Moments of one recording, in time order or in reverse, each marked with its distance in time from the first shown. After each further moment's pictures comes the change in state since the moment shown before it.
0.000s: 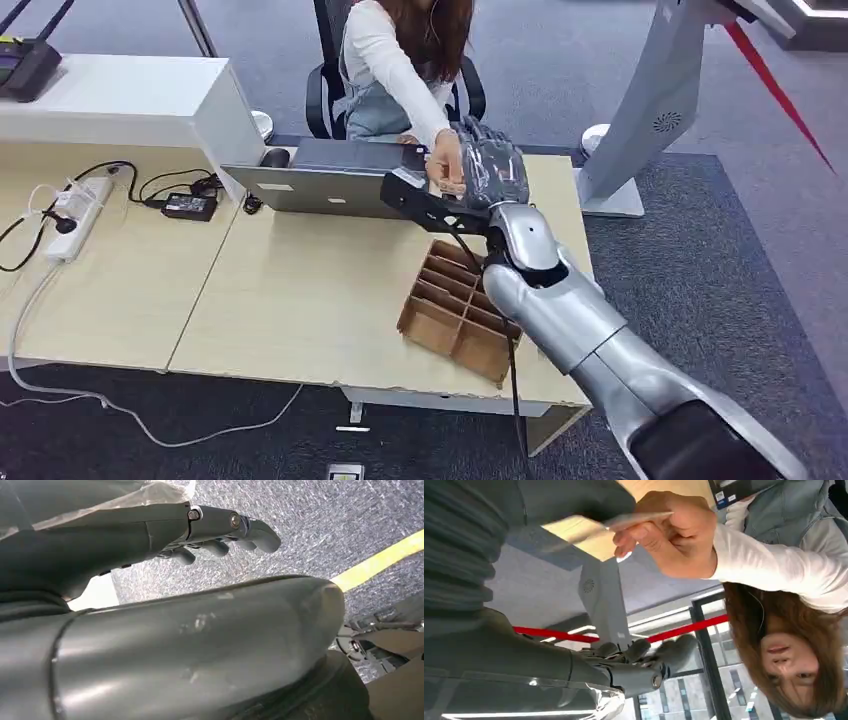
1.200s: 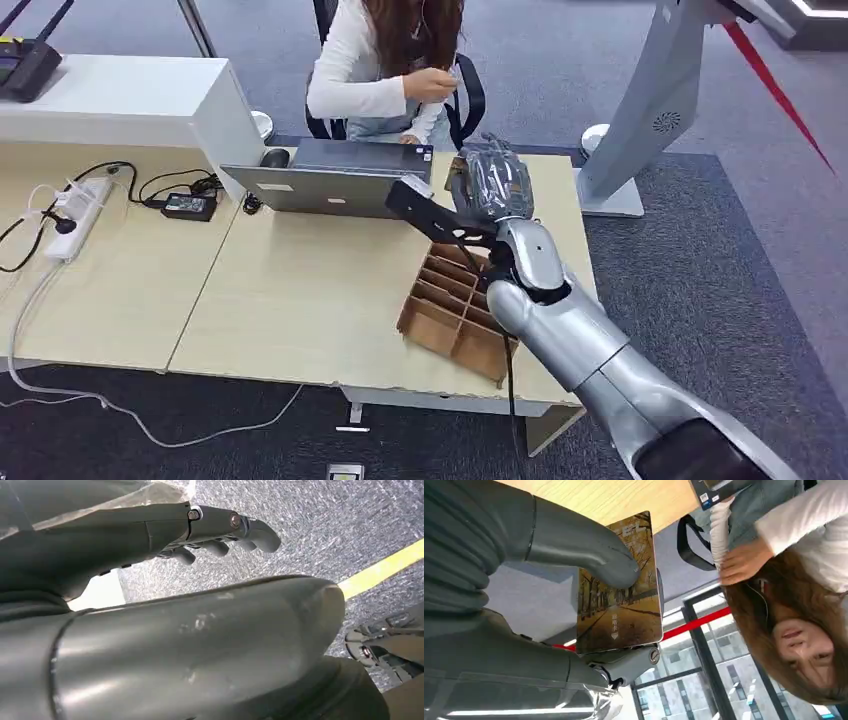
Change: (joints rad) left arm 0.002 0.000 0.000 0.000 -0.014 0.012 0.030; right arm 0.066 -0.025 -0.012 -0.073 -0.024 -0.087 -0.016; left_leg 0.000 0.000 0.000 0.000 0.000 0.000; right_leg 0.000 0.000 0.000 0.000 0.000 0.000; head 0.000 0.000
